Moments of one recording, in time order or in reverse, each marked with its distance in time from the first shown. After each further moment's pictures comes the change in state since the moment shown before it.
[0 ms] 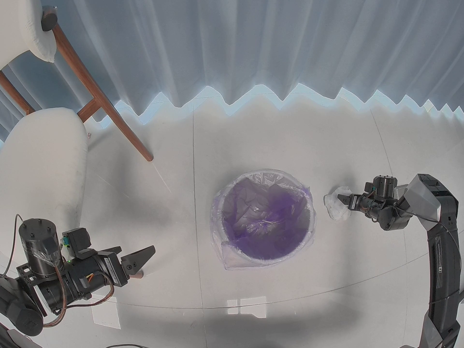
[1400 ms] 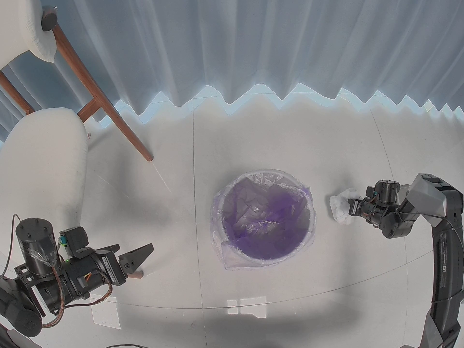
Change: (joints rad) left arm 0.003 -0.014 0.005 -0.013 0.002 0.002; right arm 0.016 -0.072 0.199 -0.138 -0.004 0.001
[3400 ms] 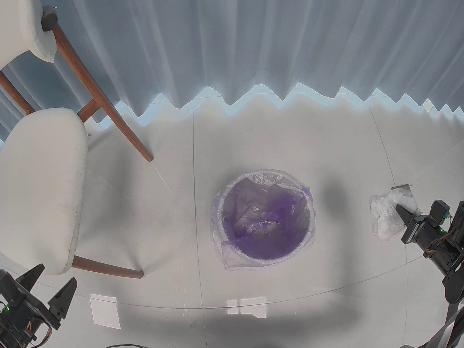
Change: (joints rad) left arm 0.288 -0.876 0.111 0.599 0.001 0.297; right arm 0.029 -0.880 1.287 -0.696 0.006 0.021
